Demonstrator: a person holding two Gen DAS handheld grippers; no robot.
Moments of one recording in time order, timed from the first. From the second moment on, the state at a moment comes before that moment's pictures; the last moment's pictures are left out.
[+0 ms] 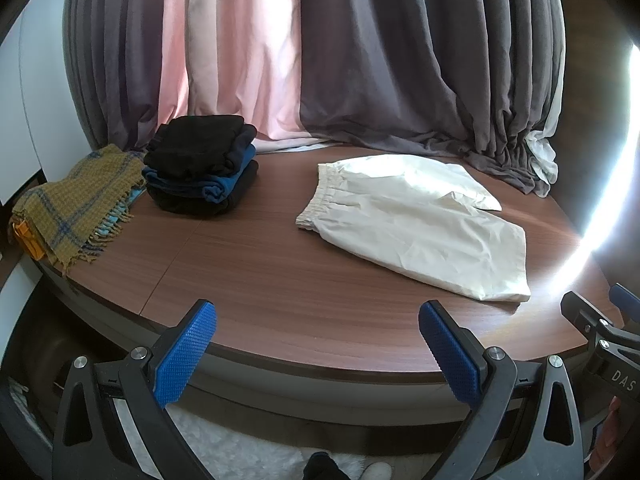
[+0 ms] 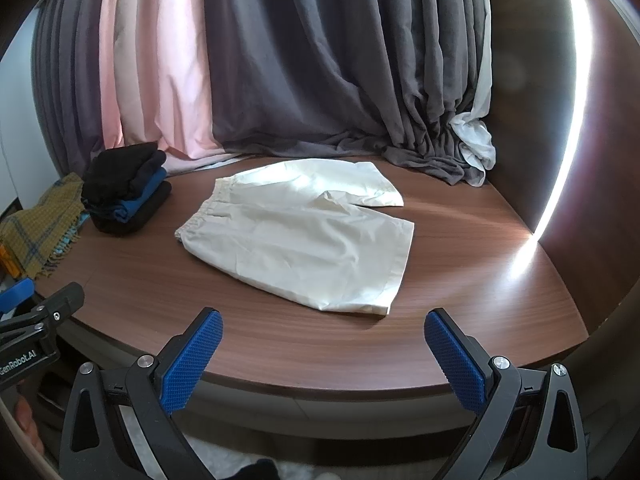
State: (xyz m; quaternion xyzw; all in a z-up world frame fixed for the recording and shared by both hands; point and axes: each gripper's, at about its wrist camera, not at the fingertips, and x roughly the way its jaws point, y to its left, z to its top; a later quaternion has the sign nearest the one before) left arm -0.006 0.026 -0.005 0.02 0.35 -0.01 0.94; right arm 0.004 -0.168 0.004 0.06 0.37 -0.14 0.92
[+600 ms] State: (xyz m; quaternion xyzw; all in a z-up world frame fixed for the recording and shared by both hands) left arm 0.070 0.045 -0.026 0.05 0.36 -0.04 0.93; right arm 0.046 -0.176 -0.032 0.10 0.41 -0.19 0.89
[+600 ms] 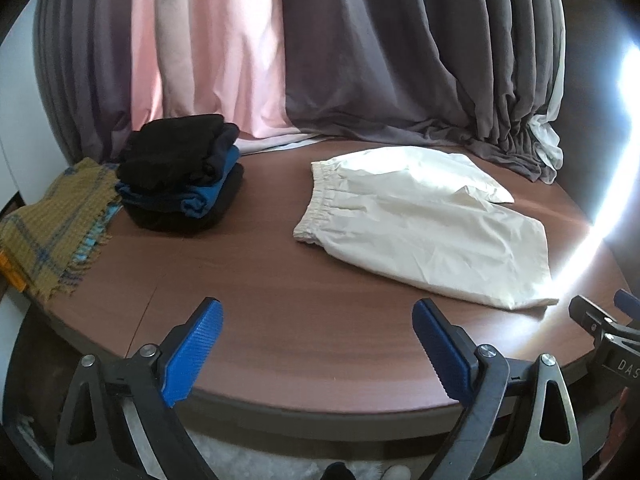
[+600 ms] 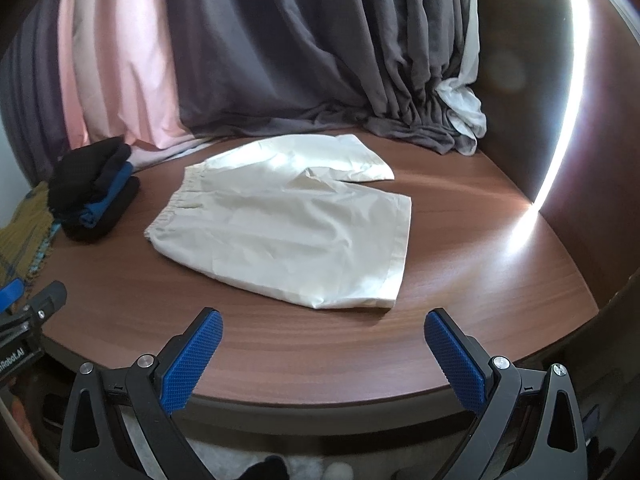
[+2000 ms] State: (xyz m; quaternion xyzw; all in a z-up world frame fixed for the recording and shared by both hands) left arm 0.270 0.017 -0.135 0.06 0.51 -0.13 0.85; right arm 0.116 -0.243 -0.135 0.35 0.44 -0.37 0.74
